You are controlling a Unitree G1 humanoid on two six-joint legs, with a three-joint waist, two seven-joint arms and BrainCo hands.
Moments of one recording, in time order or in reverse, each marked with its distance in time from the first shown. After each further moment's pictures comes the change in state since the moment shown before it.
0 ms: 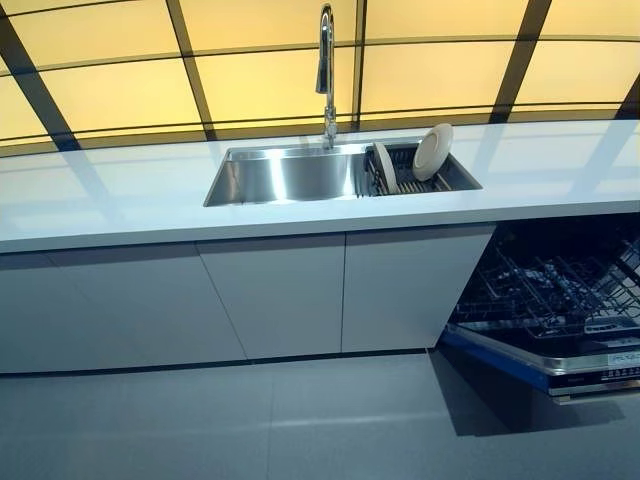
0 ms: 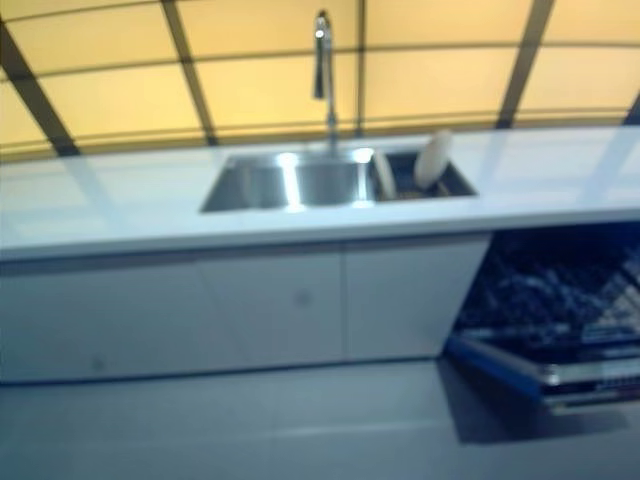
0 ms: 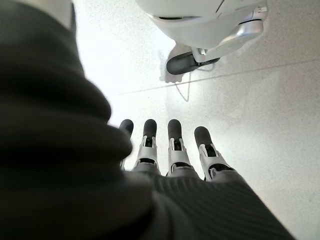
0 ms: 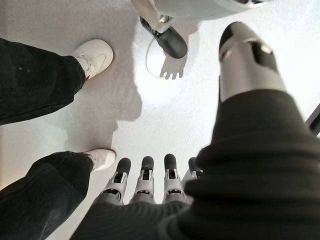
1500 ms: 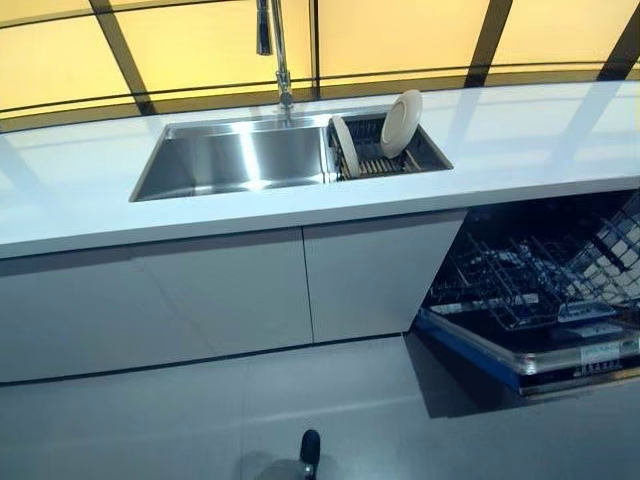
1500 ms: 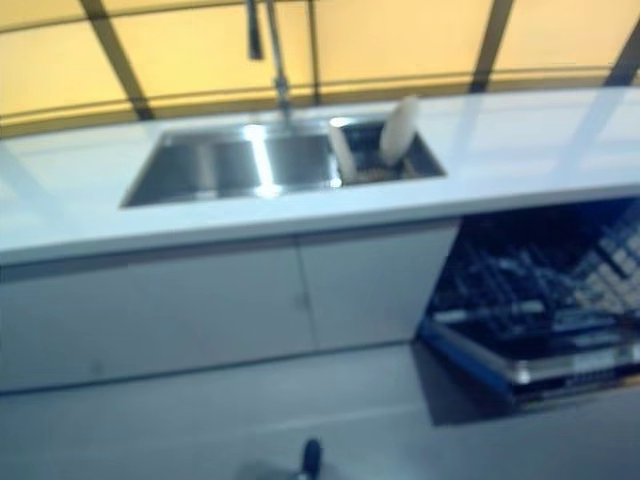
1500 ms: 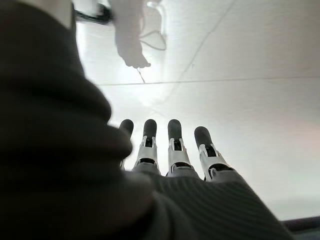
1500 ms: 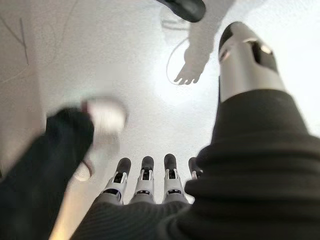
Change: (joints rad) left arm 0.007 0.043 0.128 0.078 -0.061 0.038 0.066; right arm -0.091 0.006 -0.079 0.116 0.036 0.025 0.060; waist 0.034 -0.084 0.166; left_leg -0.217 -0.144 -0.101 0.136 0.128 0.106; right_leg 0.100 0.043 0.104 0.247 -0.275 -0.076
